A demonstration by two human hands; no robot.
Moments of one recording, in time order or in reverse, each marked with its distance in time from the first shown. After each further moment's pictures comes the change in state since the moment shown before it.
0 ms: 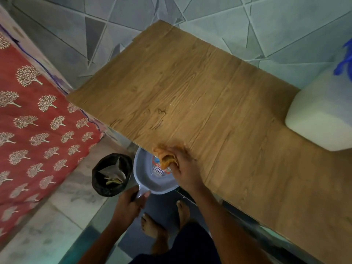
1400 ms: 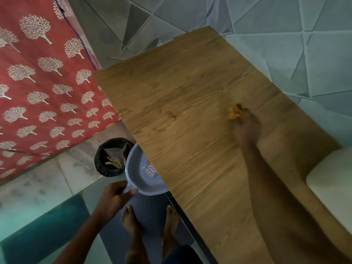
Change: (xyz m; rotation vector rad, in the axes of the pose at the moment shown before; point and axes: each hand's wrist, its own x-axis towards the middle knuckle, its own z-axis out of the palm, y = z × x) left_hand 0.006 0.011 0.047 0.027 0.262 -0.075; right_hand 0.214 0.166 -0.141 -0.475 0.188 0.207
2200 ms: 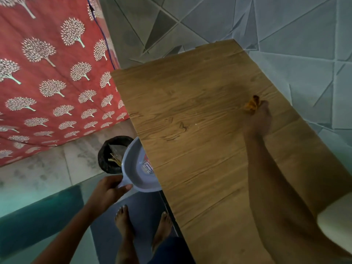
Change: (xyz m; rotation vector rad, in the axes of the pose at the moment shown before) left_hand 0.023 0.002 -0.020 -0.047 0.051 -0.014; right_hand 0.074 -0.073 -0.001 0.140 0.073 0.069
